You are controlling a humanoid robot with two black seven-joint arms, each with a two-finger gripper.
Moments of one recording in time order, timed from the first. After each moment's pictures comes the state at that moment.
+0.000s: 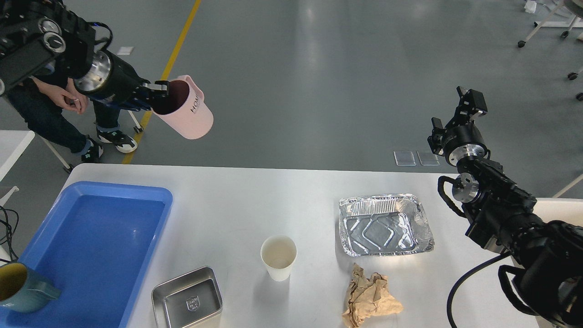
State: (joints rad) left arm -1.53 0.58 -0.06 -0.76 0.91 -0.95 0.21; right arm 0.93 -0.09 0.54 0.18 0.10 0.14 0.46
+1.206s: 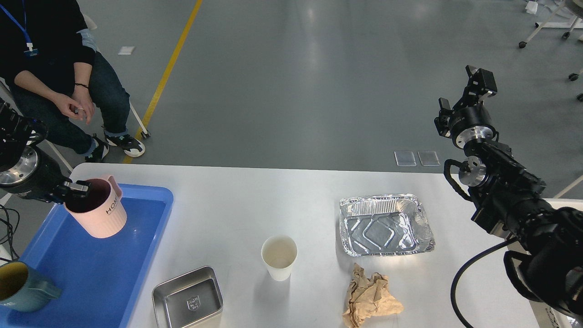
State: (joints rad) left arm -1.26 0.90 0.05 -1.15 1.08 -0.96 0.29; right arm 0.99 -0.12 0.54 0.18 0.09 0.14 0.46
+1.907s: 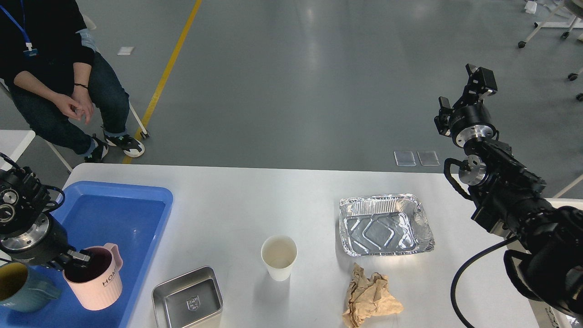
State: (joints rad) left arm -1.04 0.93 0.05 -1.30 1.17 -0.96 0.29; right arm 0.99 -0.12 0.54 0.18 0.09 0.14 0.46
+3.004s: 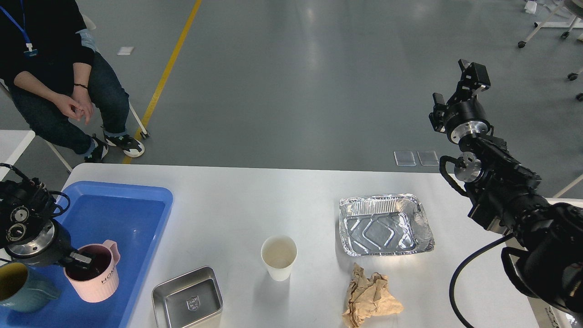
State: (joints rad) left arm -0.99 0.90 0.05 -1.29 1.32 -0.84 0.29; right arm 1.01 -0.10 0.50 0.18 0.09 0.14 0.46
